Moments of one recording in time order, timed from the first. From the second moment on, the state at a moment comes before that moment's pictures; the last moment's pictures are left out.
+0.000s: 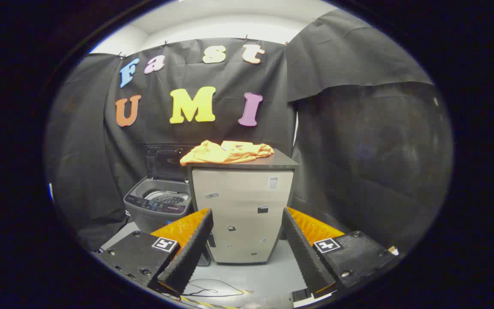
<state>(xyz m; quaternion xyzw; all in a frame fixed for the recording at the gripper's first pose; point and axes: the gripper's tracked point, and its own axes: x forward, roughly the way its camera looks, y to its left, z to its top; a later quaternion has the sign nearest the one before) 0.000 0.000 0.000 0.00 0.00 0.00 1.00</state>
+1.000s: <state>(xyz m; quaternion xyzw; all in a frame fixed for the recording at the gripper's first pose) 0.009 0.031 0.014 0.00 -0.01 0.00 1.00</state>
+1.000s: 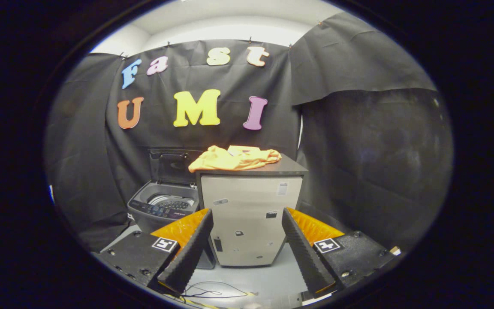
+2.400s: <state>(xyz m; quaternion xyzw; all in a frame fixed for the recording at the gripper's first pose) 0.335 0.024 0.189 0.05 0.09 0.07 0.99</state>
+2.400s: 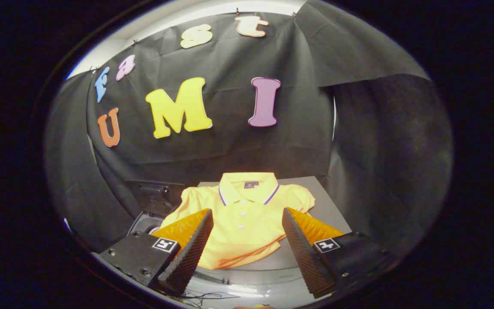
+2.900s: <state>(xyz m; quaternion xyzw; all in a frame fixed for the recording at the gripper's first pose) 0.431 0.057 0.168 -0.01 0.21 0.04 0.98</state>
